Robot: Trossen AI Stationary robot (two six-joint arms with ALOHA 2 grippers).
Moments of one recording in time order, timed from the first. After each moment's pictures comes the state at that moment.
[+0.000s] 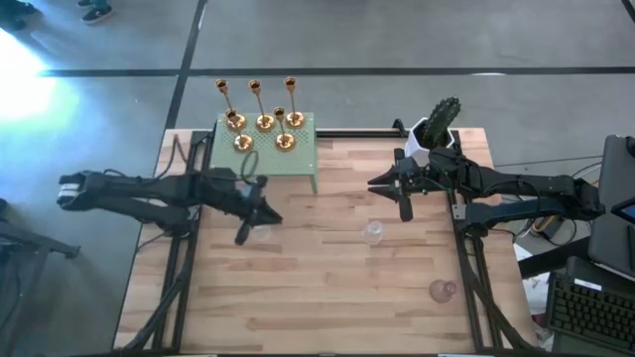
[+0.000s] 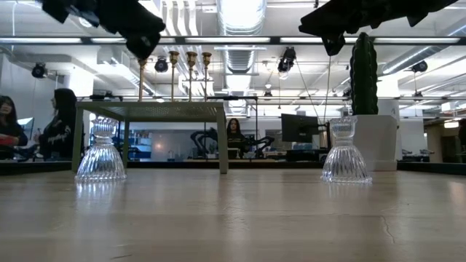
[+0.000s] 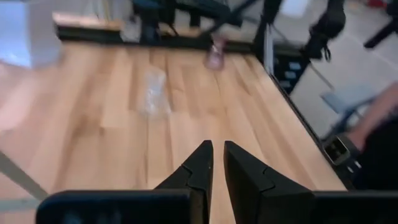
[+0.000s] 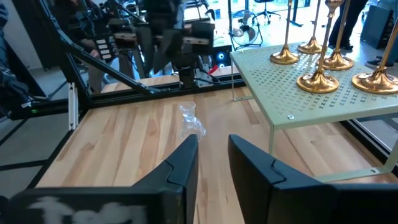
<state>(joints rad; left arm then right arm) 0.04 0.90 0.67 -0.12 0.26 -0.08 -0.21 0.92 0.67 0.03 -0.21 0.13</state>
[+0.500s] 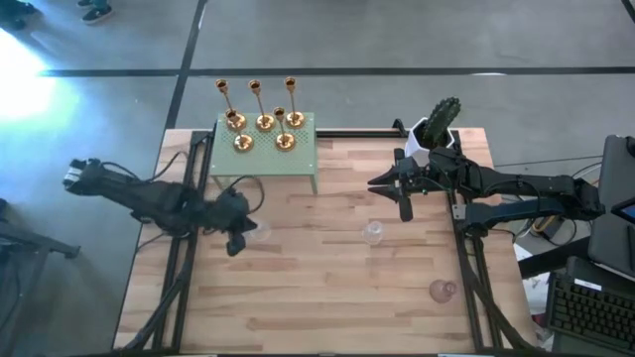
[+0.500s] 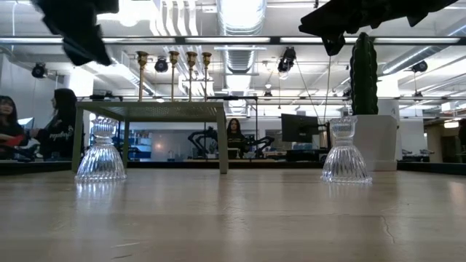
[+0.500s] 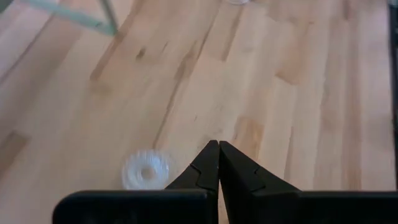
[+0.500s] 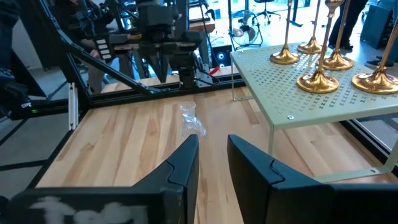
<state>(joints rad) -0.28 0.88 0.80 -0.75 -0.23 -0.59 -0.21 0.92 0.67 0.03 -0.21 0.13</state>
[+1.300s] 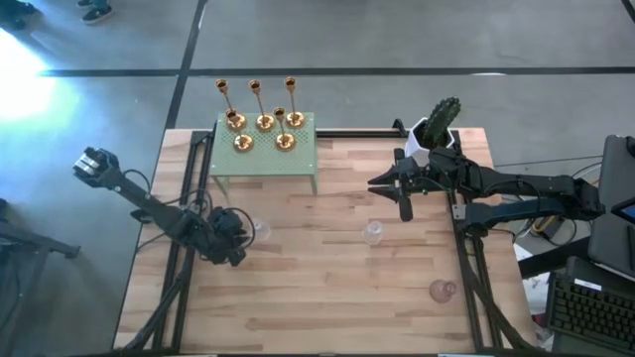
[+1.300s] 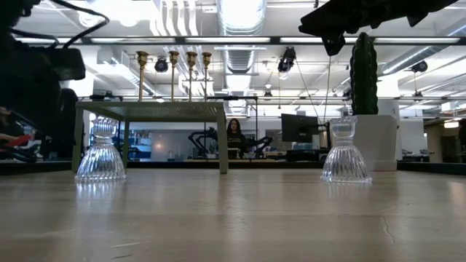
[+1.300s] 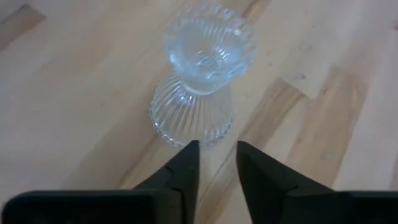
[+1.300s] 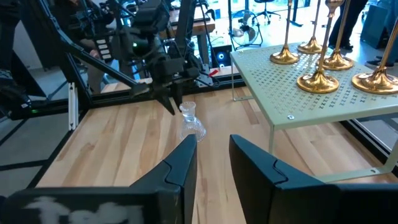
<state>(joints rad) -0.55 0.91 0.40 -0.56 -0.52 -1.06 -0.21 0.92 0.67 0.03 -0.21 0.13</state>
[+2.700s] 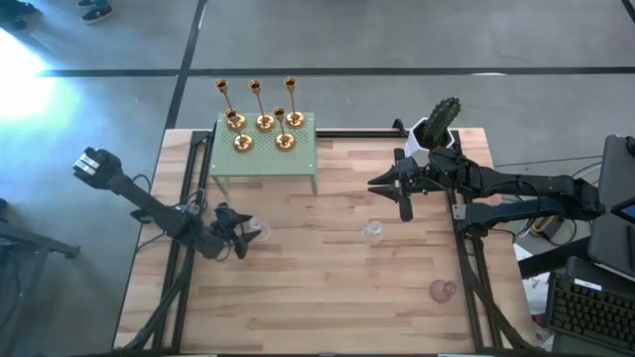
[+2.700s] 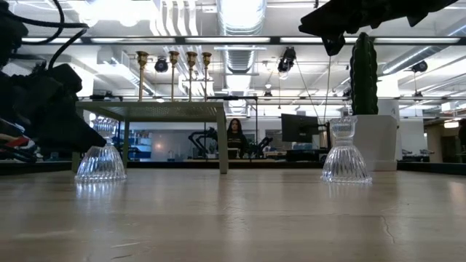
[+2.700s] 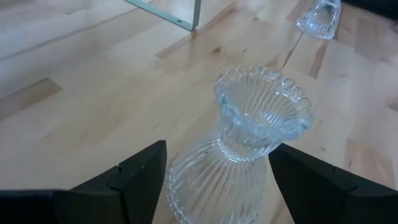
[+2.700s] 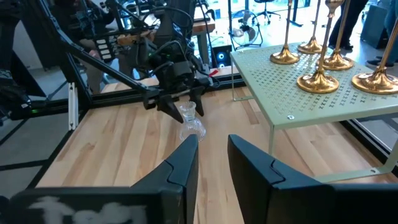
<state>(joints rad) -0.55 0.91 0.06 0.13 -0.82 -0.85 -0.21 0.92 0.67 0.03 -0.21 0.13</state>
